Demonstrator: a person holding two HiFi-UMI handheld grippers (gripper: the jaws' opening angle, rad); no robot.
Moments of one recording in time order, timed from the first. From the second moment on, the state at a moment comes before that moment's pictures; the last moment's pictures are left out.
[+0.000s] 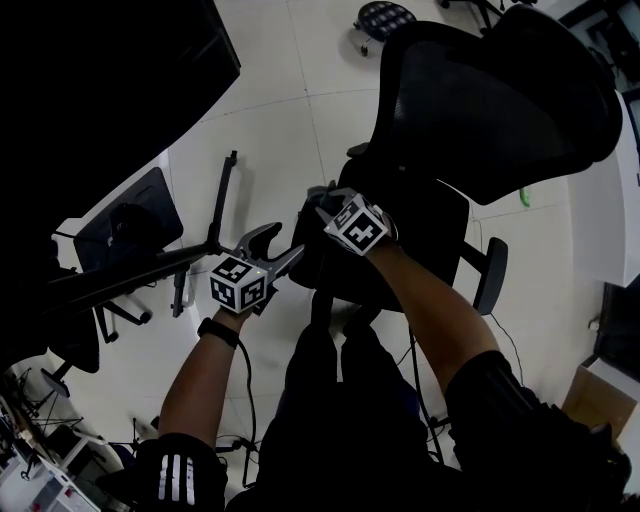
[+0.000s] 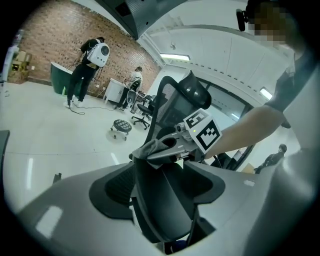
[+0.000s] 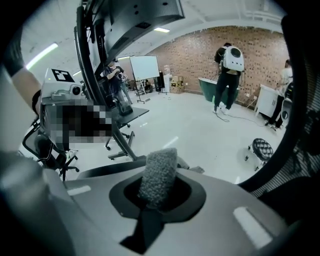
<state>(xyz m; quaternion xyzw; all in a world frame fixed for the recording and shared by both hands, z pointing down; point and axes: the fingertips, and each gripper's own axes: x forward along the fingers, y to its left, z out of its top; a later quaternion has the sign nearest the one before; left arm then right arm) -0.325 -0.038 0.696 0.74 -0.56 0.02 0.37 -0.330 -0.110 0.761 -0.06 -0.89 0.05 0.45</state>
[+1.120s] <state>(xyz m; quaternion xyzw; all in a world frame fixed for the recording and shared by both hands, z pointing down) -0.291 0.053 0.696 0.70 -0.60 0.01 0.38 -0.258 0.078 0.758 -0.27 -0.85 -0.05 0.44</state>
